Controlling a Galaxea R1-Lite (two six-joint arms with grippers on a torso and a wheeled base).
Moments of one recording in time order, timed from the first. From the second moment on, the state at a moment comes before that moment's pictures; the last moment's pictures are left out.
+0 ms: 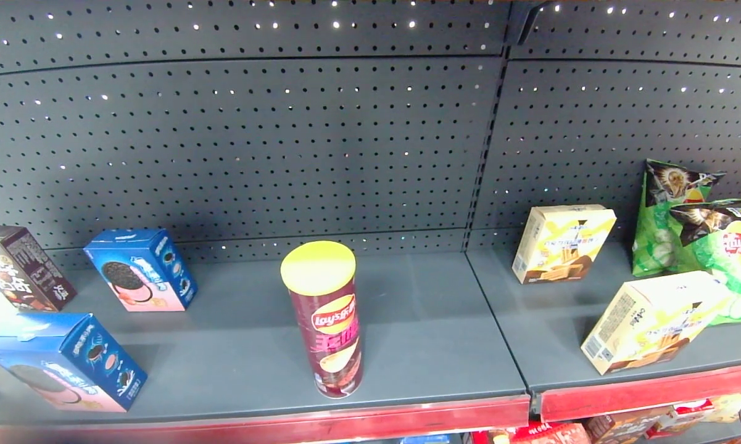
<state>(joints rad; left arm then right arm) -0.14 0.10 0.00 0.00 -0.03 0.03 -0.17 0.51 -0.36 -0.06 0.79 -0.12</state>
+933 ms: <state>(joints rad) -0.14 0.10 0.00 0.00 -0.03 0.03 0.05 0.65 -0.37 -0.12 0.35 -0.32</state>
